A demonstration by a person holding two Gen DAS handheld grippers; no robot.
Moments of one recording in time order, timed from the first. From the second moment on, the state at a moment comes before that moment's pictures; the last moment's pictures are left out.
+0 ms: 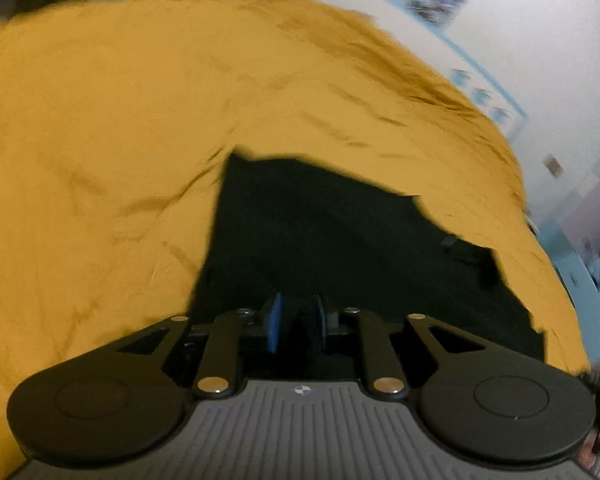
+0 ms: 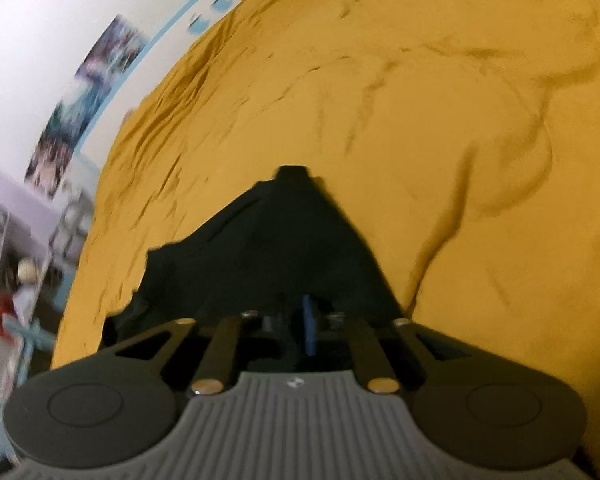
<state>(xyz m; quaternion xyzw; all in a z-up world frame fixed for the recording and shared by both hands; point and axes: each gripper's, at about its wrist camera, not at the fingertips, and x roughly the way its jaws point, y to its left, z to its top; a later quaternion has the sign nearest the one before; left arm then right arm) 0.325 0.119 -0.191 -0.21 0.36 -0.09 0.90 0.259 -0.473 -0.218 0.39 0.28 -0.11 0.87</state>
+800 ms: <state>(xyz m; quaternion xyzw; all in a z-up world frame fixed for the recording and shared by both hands) 0.012 0.246 -0.157 -0.11 0.35 -0.21 0.91 -0.153 -0.415 -0.158 0.18 0.35 0.05 0.92</state>
